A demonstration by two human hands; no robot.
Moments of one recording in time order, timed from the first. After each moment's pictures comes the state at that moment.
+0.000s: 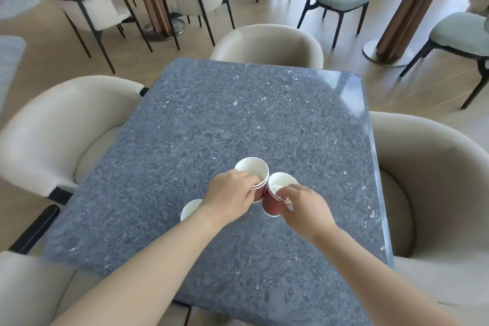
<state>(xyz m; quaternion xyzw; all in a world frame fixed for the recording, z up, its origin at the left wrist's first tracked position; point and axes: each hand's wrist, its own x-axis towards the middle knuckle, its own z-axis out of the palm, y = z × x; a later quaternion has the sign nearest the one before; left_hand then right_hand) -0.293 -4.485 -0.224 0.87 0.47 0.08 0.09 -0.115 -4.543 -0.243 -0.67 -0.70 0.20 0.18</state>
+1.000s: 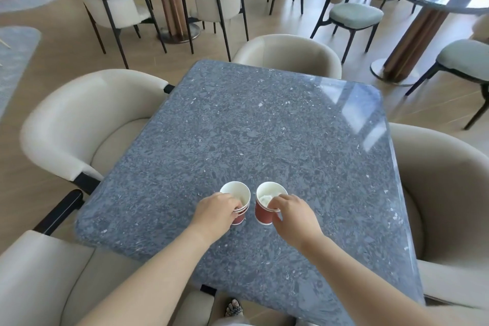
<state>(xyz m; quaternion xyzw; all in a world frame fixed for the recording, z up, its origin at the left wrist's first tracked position) -0.413 -4.520 -0.256 0.83 0.54 -0.03 0.13 -0.220 -4.556 -0.257 -0.65 -0.73 0.18 0.11</state>
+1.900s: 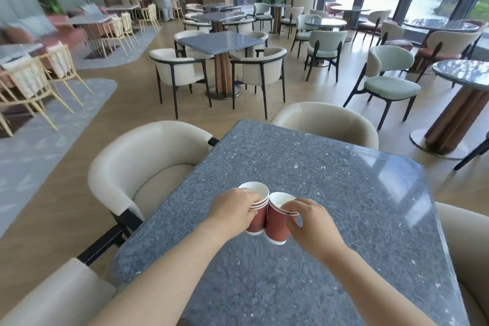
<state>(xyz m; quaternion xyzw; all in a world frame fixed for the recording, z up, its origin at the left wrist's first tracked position) -0.444 -4.462 -0.136 0.80 0.58 0.09 0.07 -0.252 -4.483 -0.158 -0.56 -0.76 0.17 0.28</state>
